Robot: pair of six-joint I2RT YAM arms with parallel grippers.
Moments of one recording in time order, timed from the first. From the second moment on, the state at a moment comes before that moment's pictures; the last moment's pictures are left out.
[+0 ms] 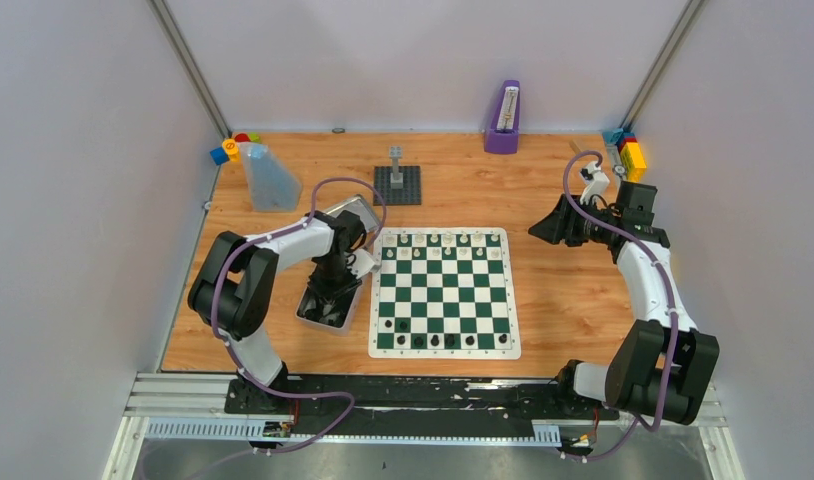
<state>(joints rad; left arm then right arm) -0.46 1.73 1.02 -0.98 0.03 0.42 -0.24 1.28 0.93 -0.45 -0.85 -0.03</state>
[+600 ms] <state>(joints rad) -0.46 1.62 1.03 -0.94 0.04 0.42 -0.24 1.29 0.93 -0.46 -0.85 -0.04</state>
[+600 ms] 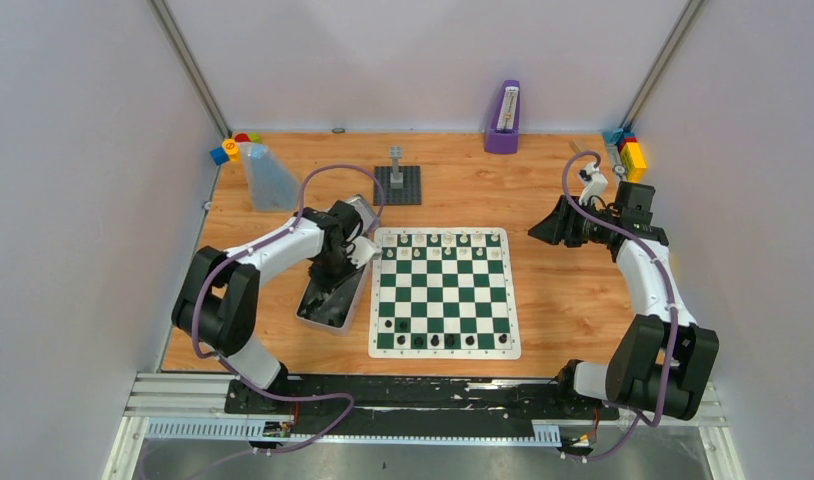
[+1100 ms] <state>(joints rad) -0.46 1.54 1.06 -0.95 0.04 0.42 -0.24 1.31 0.93 -0.46 -0.85 -0.04</state>
